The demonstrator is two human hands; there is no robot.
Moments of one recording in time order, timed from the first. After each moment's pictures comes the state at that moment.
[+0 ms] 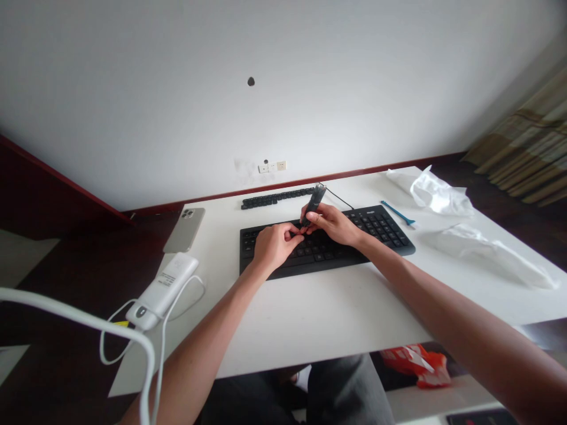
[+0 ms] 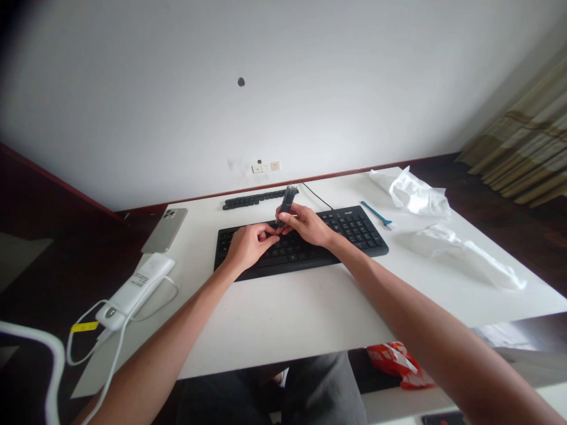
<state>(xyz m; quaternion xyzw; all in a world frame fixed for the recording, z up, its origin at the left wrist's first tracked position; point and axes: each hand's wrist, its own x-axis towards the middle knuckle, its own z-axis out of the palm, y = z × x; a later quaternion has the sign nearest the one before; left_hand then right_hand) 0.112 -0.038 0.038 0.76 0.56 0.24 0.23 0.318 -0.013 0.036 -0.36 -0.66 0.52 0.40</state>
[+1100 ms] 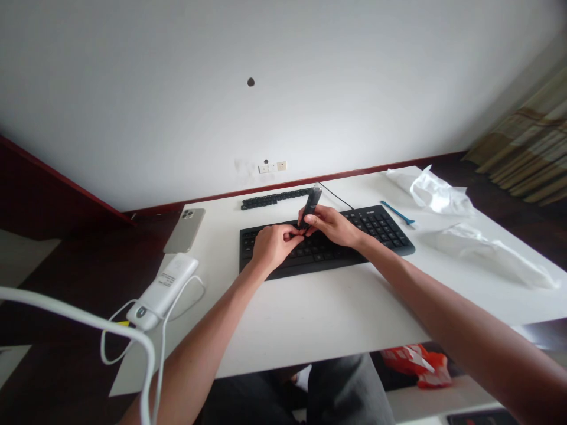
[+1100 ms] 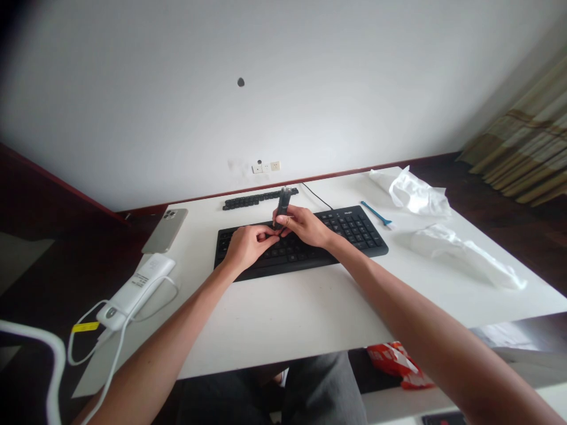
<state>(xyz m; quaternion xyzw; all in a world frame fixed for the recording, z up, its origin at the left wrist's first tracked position) 0.109 -0.038 0.038 0.77 0.54 0.24 0.22 0.318 -0.016 0.042 -0.35 -0.68 0.52 0.38</state>
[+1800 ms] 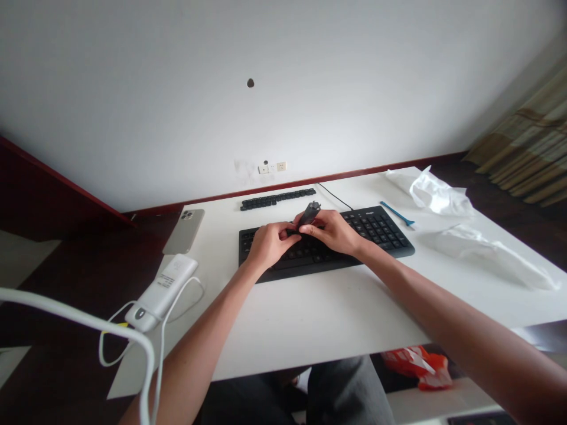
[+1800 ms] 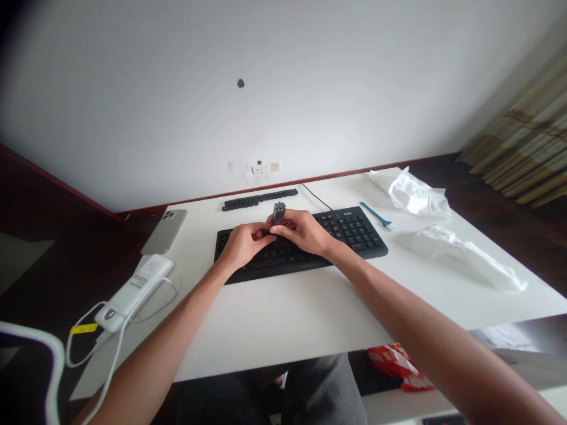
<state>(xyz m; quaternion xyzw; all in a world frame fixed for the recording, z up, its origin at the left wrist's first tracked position) 0.101 -0.032 0.042 0.77 0.51 0.26 0.27 0.314 -0.030 0.050 -0.35 -0.75 0.38 0.40</state>
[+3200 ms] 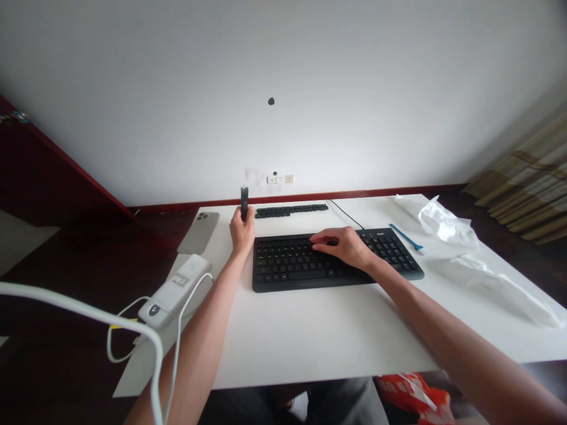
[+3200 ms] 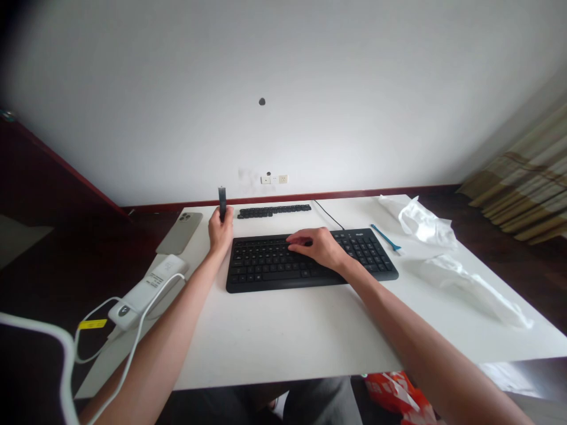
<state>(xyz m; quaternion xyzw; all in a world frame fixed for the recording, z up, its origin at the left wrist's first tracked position) 0.013 0.042 0.003 0.53 0.63 0.54 0.18 0.319 -0.019 0.038 -0.44 -0.78 0.32 0.32</state>
